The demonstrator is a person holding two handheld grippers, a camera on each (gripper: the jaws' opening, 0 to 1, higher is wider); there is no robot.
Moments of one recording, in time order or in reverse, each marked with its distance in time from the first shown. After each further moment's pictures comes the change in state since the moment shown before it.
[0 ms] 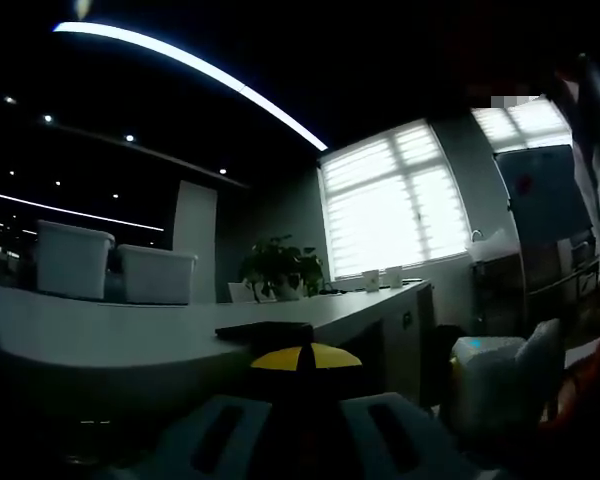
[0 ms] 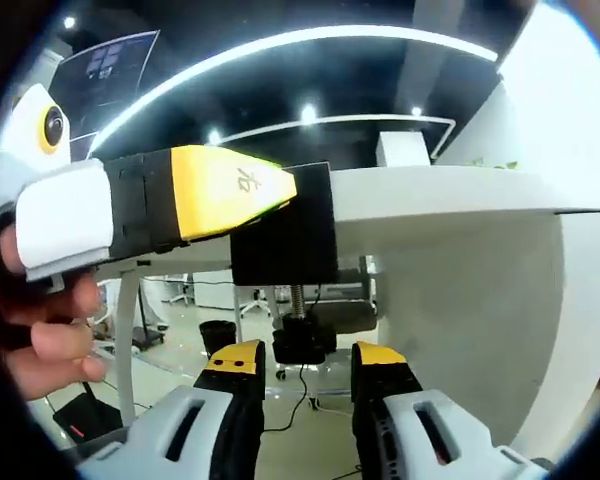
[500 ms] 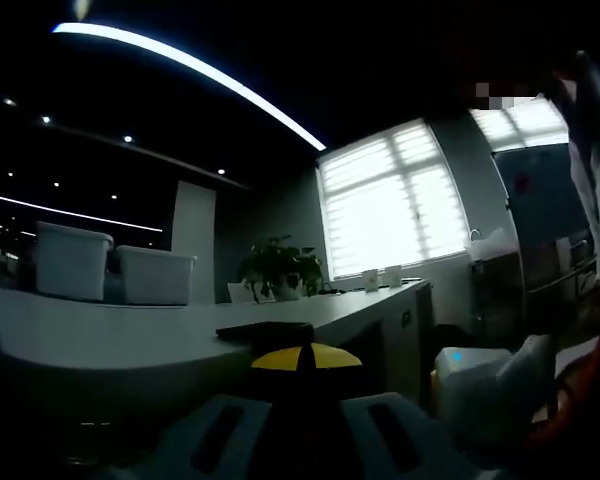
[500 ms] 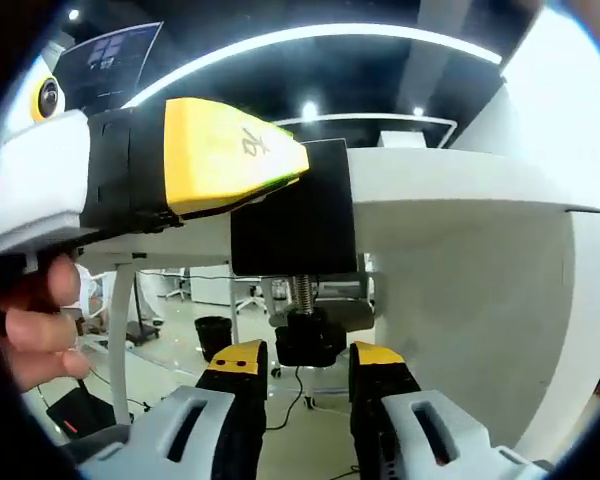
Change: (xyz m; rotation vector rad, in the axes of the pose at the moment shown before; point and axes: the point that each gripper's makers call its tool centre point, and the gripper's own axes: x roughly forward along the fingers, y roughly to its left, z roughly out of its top) left arm -0.001 0.001 0.000 0.006 0.002 -0.005; right arm 0.013 0.004 -0.006 -0.032 0.007 -0.017
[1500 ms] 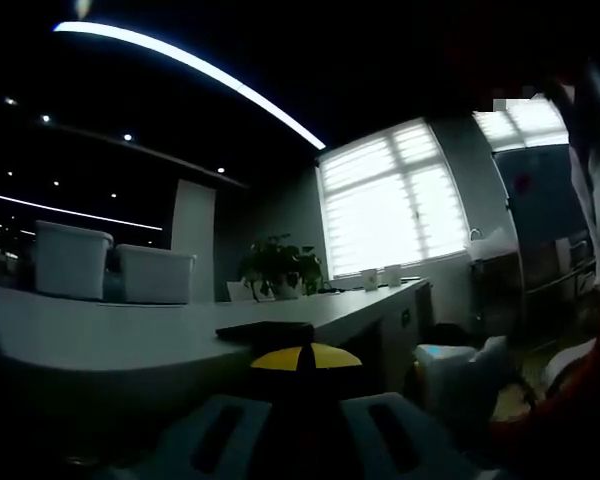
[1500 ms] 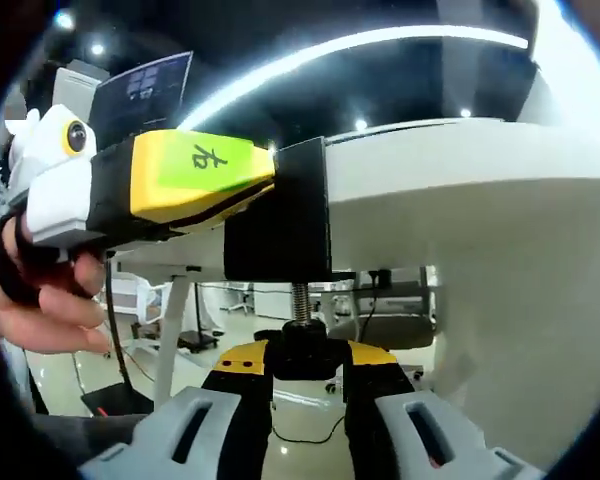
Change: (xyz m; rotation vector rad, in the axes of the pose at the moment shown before) left arm 0.000 -0.001 0.001 -0.003 0.005 -0.005; right arm 0.010 0.010 0.004 -0.003 -0.094 0.418
